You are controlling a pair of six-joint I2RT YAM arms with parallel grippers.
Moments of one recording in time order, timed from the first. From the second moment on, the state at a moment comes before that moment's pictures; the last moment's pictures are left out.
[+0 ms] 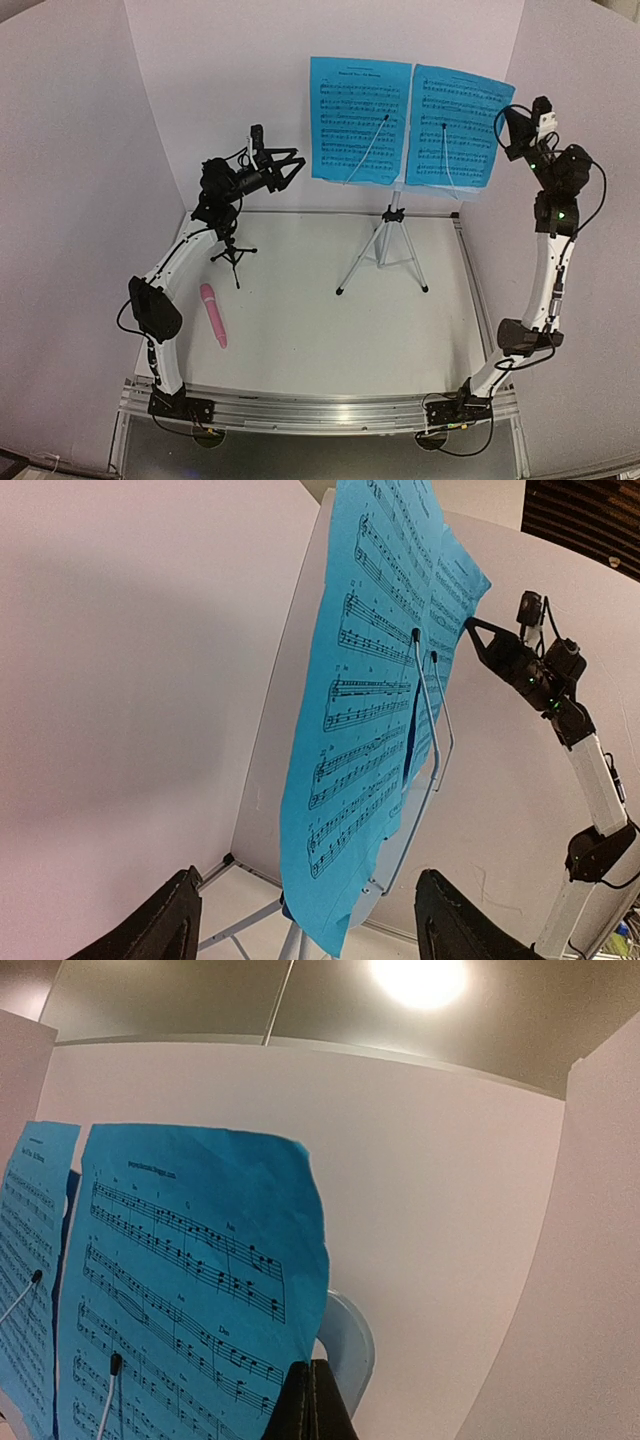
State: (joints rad) left arm -0.48 1.99 2.06 0.31 0.69 -0.52; right arm -0.18 1.76 2.52 -0.34 -0.54 -0.07
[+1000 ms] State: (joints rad) left arm -0.48 1.99 2.06 0.31 0.69 -0.51; right arm -0.18 1.79 2.55 -0.39 -0.54 -0.10
